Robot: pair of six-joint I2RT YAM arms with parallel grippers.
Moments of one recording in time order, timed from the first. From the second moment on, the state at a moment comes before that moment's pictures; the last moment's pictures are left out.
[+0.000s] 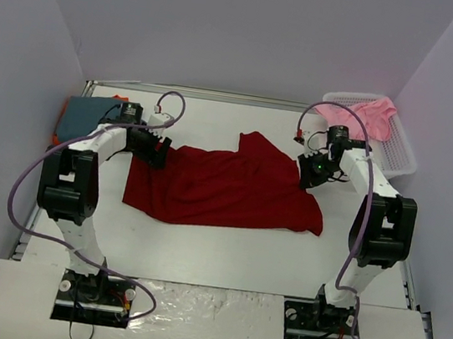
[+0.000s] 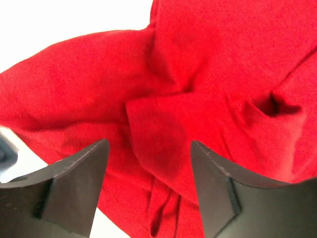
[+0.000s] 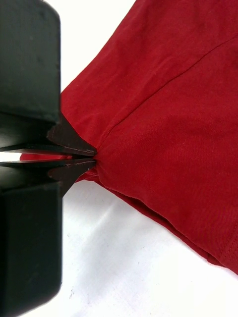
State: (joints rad) left arm -0.05 1.81 1.28 -0.51 0.43 0.37; right arm 0.05 1.78 1.35 -0.82 -0.39 -0.50
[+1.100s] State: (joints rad) left arm -0.04 1.98 1.39 -0.51 0.47 0.37; right arm 0.05 1.84 1.34 -0.81 -0.37 -0.50
